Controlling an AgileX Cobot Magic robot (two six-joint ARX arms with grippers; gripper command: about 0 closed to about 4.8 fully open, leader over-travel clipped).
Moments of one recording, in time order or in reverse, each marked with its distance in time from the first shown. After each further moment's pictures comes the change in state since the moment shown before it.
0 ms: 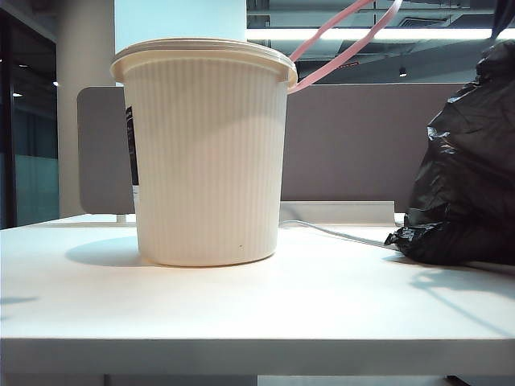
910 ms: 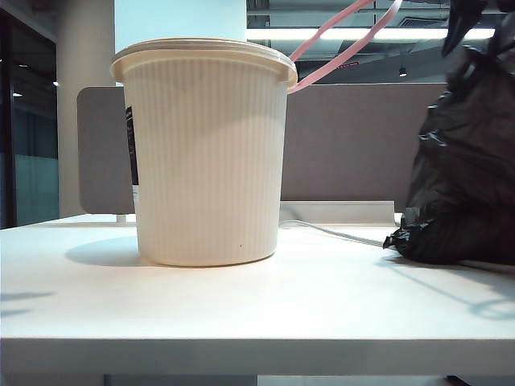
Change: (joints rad) left arm 0.000 0.042 0.000 0.002 -0.026 0.001; right arm 0.000 0.182 0.001 0.389 -0.033 0.020
